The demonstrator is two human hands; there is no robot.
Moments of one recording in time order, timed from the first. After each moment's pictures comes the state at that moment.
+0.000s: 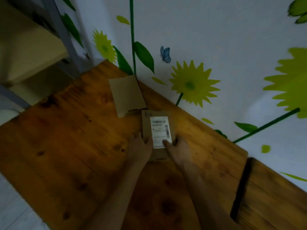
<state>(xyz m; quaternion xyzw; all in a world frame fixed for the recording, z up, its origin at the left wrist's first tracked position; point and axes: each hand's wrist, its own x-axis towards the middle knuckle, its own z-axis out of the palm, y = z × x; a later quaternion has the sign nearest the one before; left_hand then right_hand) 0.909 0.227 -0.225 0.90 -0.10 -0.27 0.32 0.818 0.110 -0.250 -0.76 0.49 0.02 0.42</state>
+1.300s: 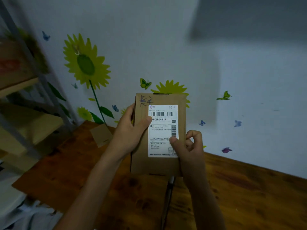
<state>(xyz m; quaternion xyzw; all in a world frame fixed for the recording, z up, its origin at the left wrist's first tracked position) 0.621 0.331 0.191 0.65 -0.40 -0.21 0.61 0.456 0.277 0.154 -0.55 0.31 -0.43 0.64</state>
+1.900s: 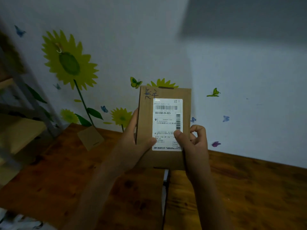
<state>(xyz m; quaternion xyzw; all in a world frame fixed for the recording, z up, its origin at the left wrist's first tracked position) 0.624 0.355 0.175 0.59 -0.51 -0.28 0.55 0.463 0.278 0.164 -0.51 0.35 -0.47 0.62</state>
